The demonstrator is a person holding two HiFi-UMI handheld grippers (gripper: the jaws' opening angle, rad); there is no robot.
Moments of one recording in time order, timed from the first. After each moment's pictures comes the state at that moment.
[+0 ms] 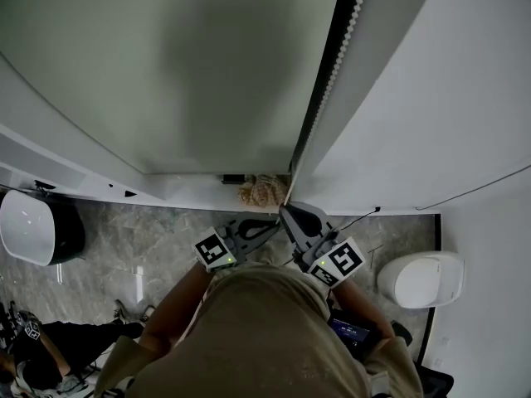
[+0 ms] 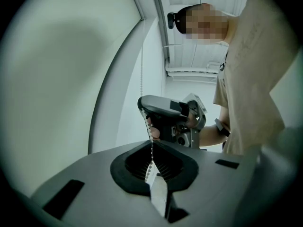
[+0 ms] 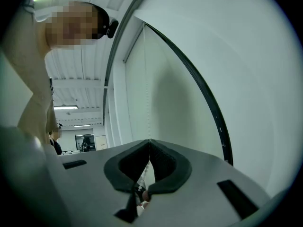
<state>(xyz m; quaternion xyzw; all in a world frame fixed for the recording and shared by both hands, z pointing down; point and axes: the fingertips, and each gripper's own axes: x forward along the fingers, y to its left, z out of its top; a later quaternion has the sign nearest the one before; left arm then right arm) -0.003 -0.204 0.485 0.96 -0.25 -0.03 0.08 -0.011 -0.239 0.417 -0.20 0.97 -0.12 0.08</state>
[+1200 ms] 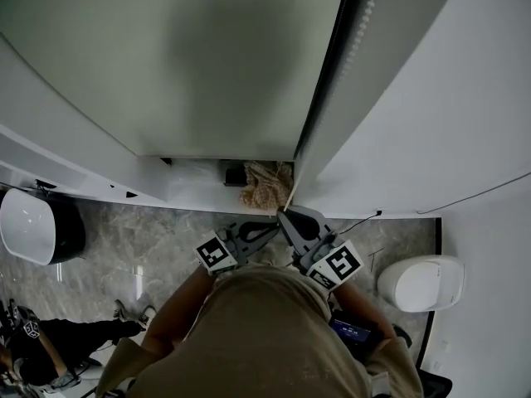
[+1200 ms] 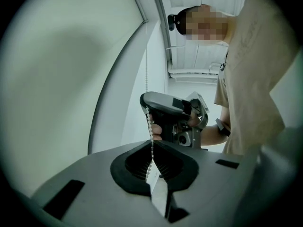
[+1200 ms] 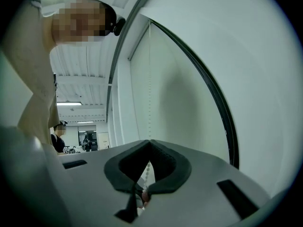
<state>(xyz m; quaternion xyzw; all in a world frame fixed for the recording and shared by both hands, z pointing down) -0.002 -0.201 0.483 0.96 -0.27 -0.04 0.08 -0.015 -0.231 0.410 -0.19 0.97 -0.10 0.08</state>
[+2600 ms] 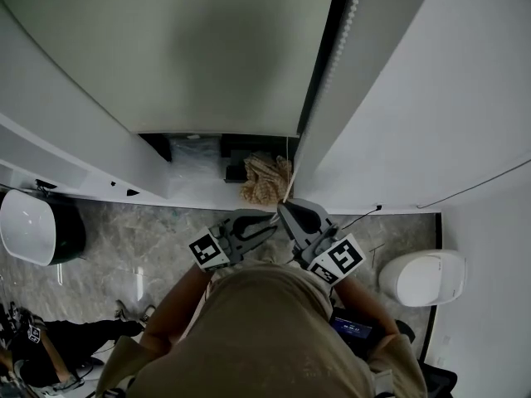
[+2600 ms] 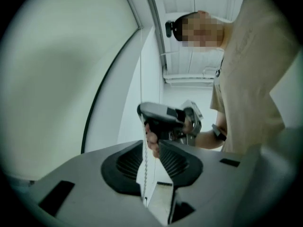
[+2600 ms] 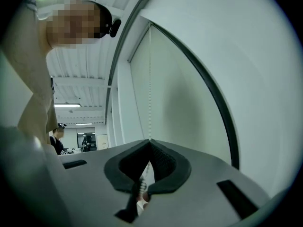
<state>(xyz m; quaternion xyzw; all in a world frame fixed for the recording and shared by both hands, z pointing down) -0.016 -0.179 0.462 0.96 -0.26 -0.08 0.06 -0.017 -0.217 0.407 -0.19 0.97 -0.10 0.08</state>
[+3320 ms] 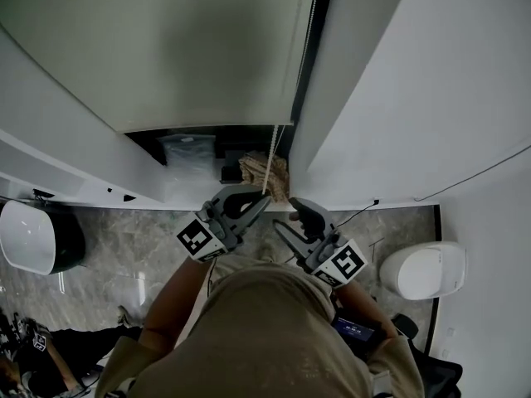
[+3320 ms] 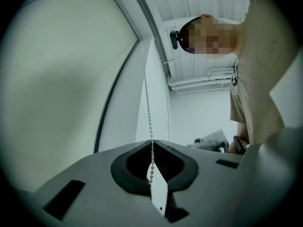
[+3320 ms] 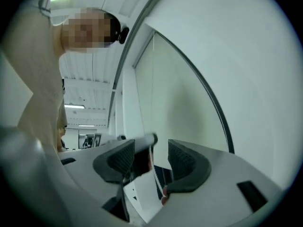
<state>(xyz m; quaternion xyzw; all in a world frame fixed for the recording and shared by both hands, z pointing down) -0.033 -0.233 0.397 0.95 -0.31 -0.10 0.01 0.001 -0.208 0.410 -0.18 0.97 -0.08 0.11</state>
